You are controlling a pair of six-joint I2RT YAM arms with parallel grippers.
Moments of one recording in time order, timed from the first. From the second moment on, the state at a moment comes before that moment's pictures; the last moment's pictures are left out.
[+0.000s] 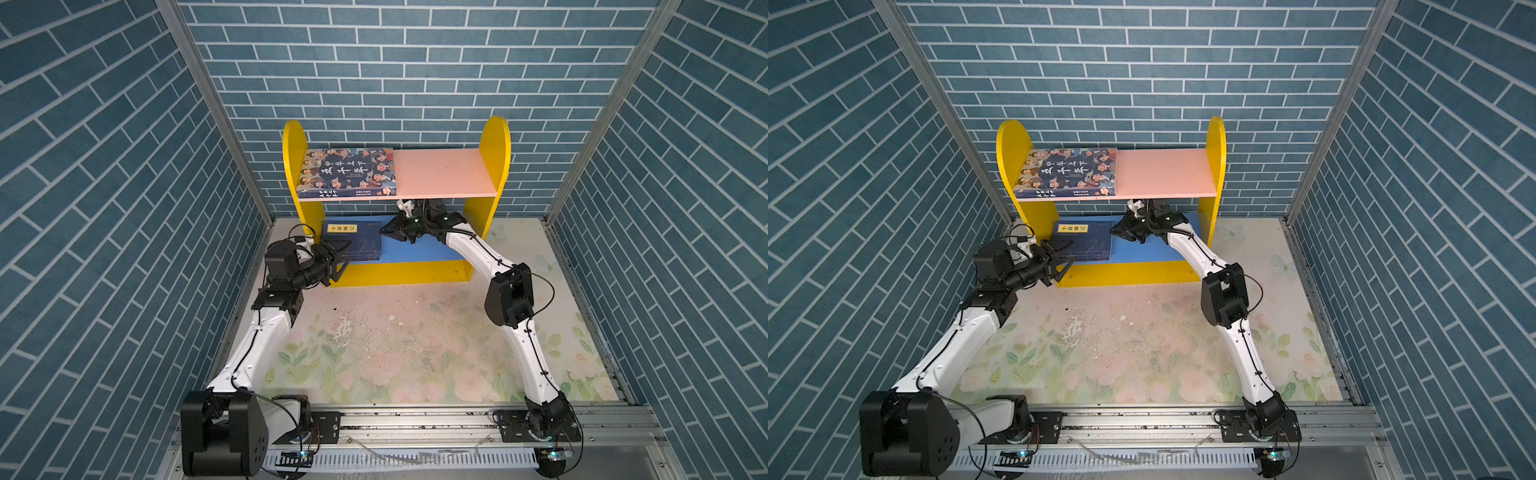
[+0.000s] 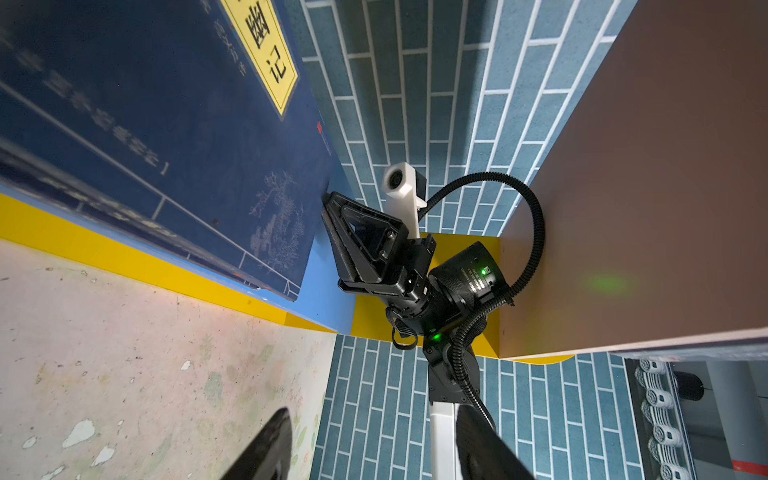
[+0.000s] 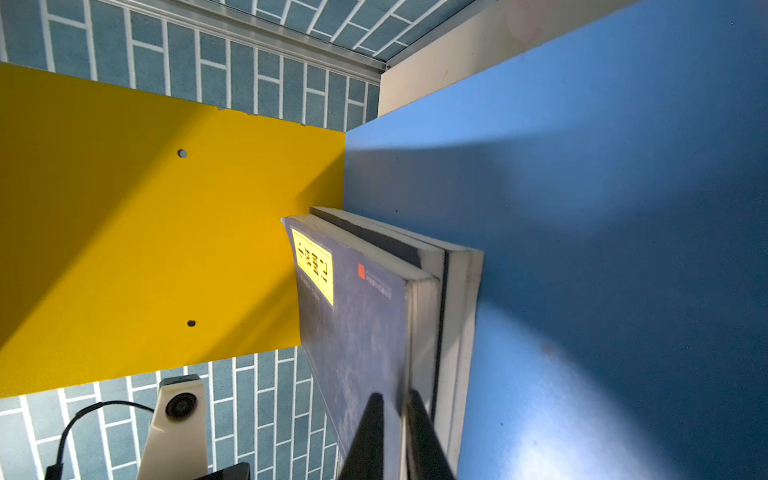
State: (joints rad) left arm -0.01 1.19 0.83 0.10 0.73 -1.36; right arm 0.59 2.44 2.36 -0.52 -0.74 0.88
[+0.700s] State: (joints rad) left arm 0.03 1.20 0.87 -0.05 0.70 -0.92; right arm 0.60 2.35 2.23 -0.52 -0.67 0.88
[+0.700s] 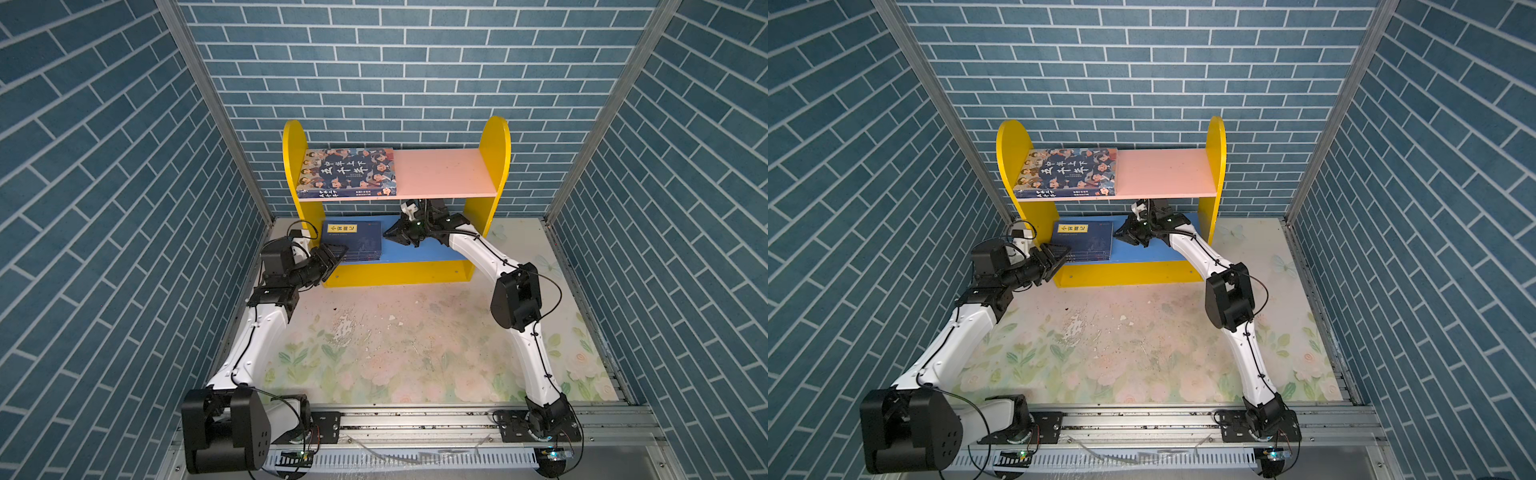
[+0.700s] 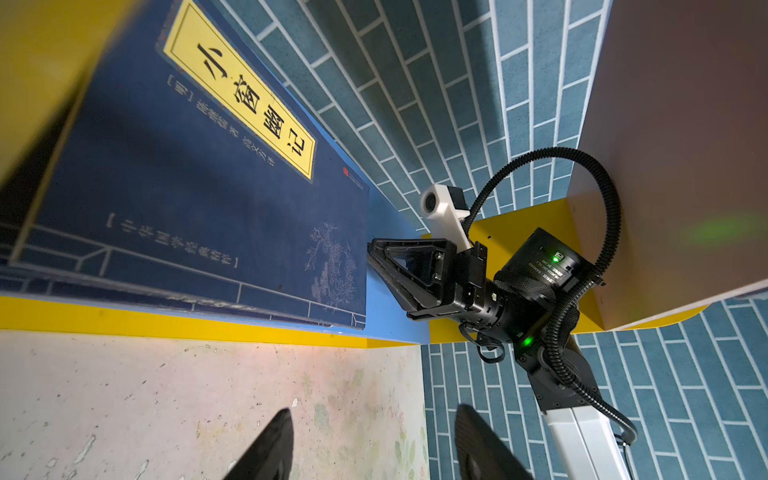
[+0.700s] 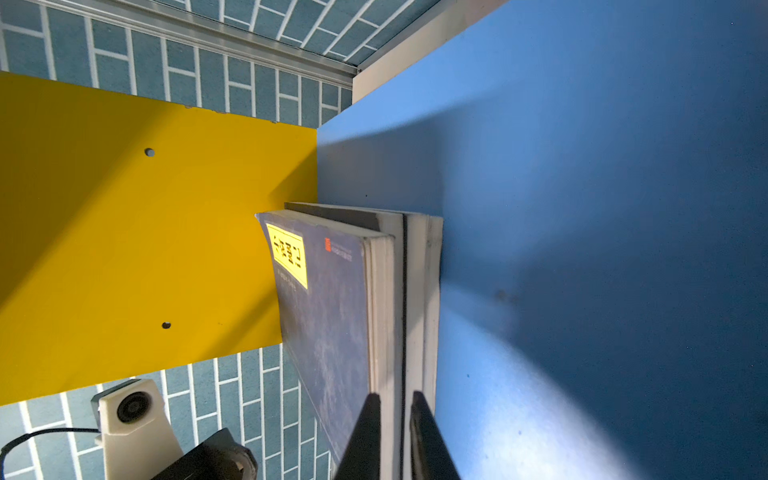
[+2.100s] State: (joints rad) left arm 0.03 1.25 0.85 0.01 0.69 -0.83; right arm 0.64 2.10 1.94 -0.53 -0.55 0.84
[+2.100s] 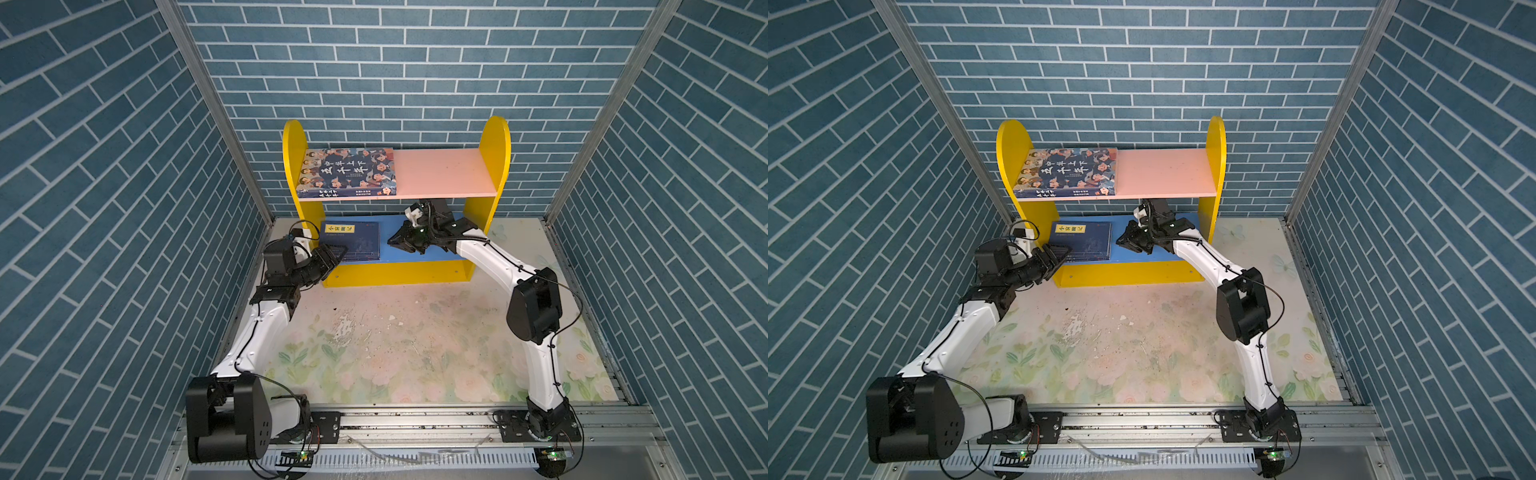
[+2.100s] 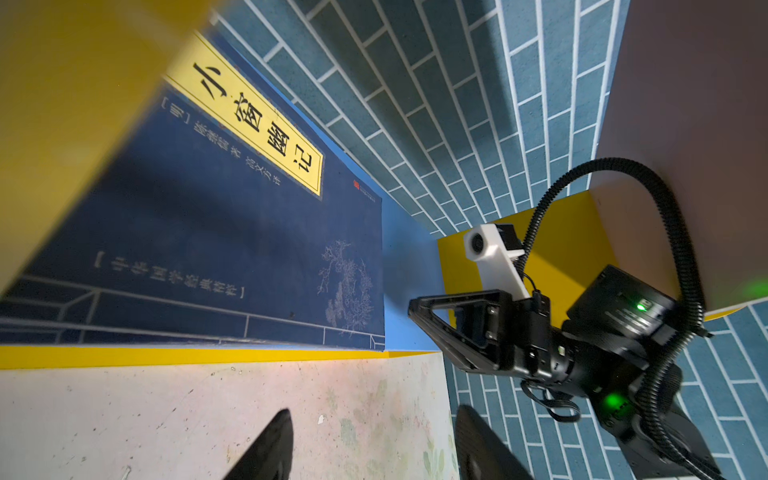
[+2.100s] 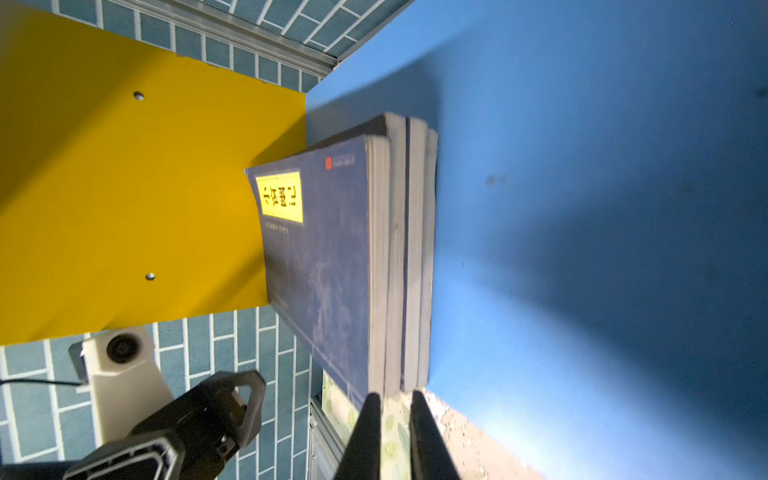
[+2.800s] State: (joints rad) left arm 0.03 1.30 0.84 0.03 0.70 -0.80; right arm 0.76 2.08 1.90 -0.43 -0.59 0.84
